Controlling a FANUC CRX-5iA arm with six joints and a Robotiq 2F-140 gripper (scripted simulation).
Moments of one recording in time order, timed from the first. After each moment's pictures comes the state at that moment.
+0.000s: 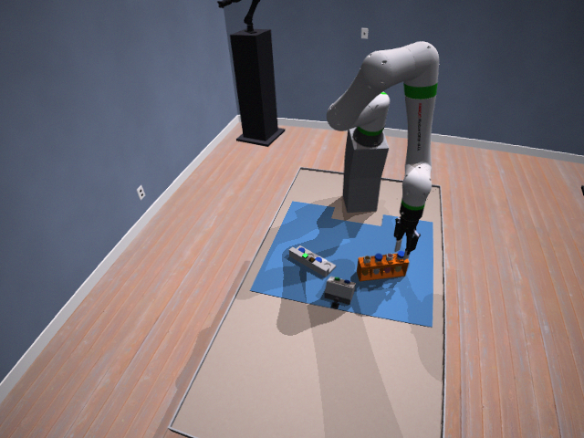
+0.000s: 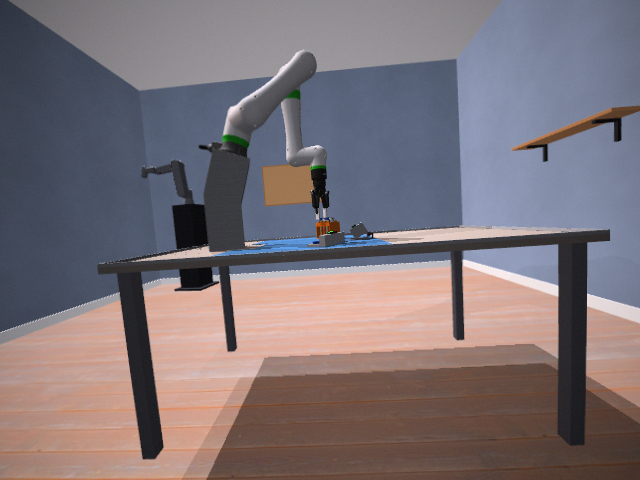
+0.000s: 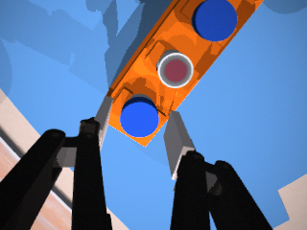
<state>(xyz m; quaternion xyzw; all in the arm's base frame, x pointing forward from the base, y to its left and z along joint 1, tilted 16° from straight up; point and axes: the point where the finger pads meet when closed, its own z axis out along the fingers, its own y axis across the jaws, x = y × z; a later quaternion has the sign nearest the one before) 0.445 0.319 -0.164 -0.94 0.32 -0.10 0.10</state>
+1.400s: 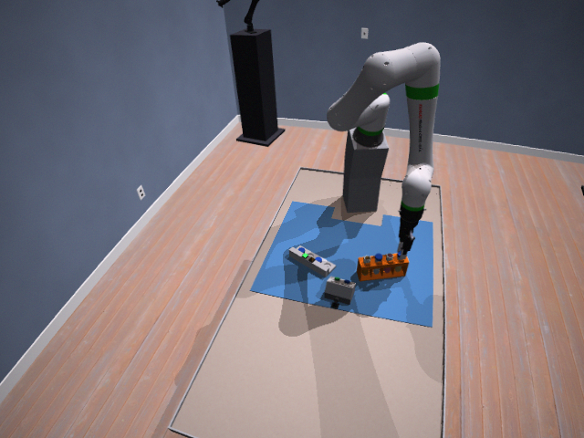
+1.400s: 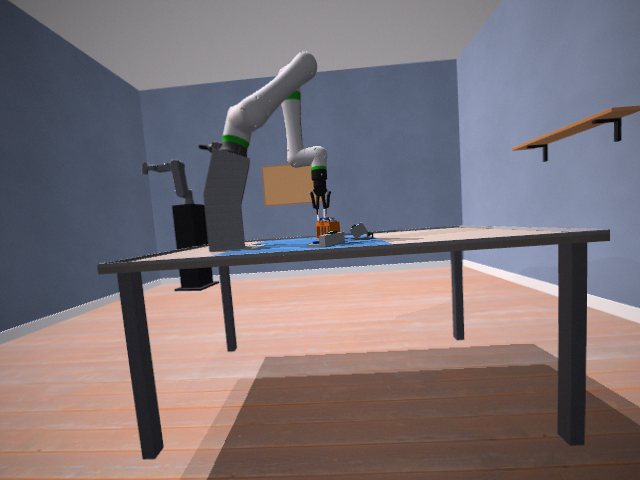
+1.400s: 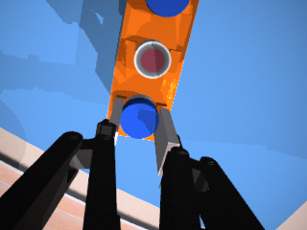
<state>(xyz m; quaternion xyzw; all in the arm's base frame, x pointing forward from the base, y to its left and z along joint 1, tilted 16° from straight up) 0.446 0.320 -0.166 -0.85 0.51 -0.07 0.12</state>
